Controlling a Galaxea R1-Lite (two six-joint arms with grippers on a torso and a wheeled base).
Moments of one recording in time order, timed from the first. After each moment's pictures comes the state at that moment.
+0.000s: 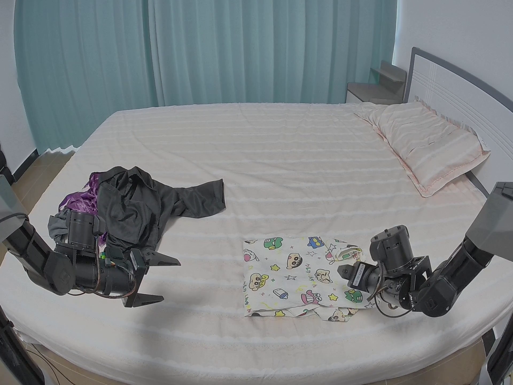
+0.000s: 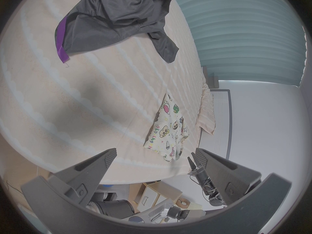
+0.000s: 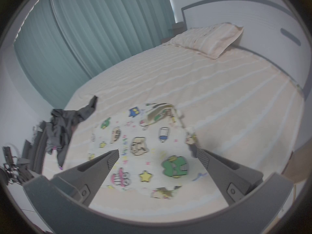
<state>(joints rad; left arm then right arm) -0.06 1.90 -0.57 -0.51 -0.69 -0.93 0.53 2.03 -0.59 -0.67 -0.36 0.72</state>
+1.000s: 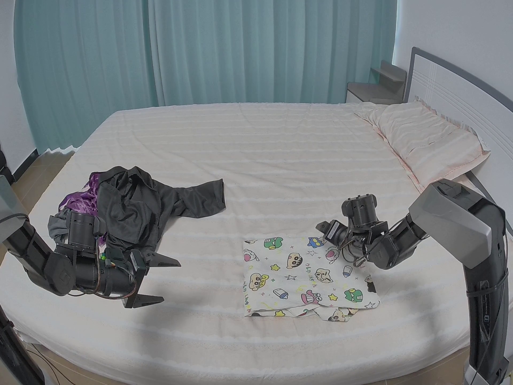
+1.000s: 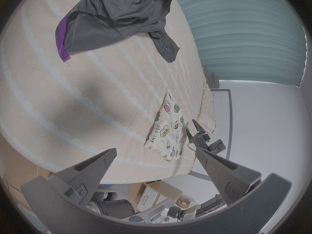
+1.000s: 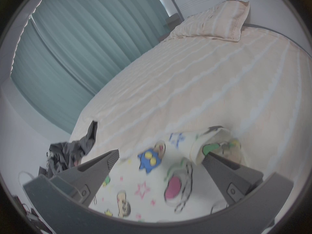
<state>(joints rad) -0.06 1.91 -0.56 -0.51 -0.69 -0.93 0.37 2.45 -1.24 -0.59 -0.18 0.78</state>
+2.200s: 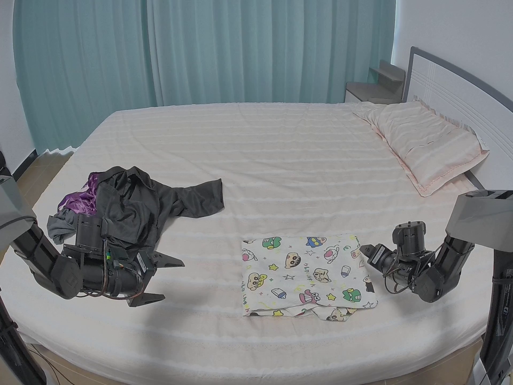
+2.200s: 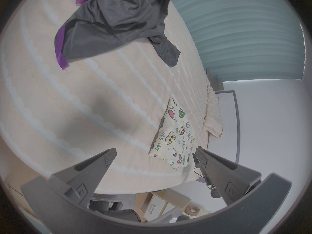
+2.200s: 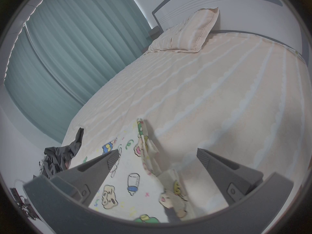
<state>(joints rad) -0.11 1.94 -0.56 -0.56 -0.56 -0.93 0.23 2.29 -0.64 -1.03 -0.20 0.75</state>
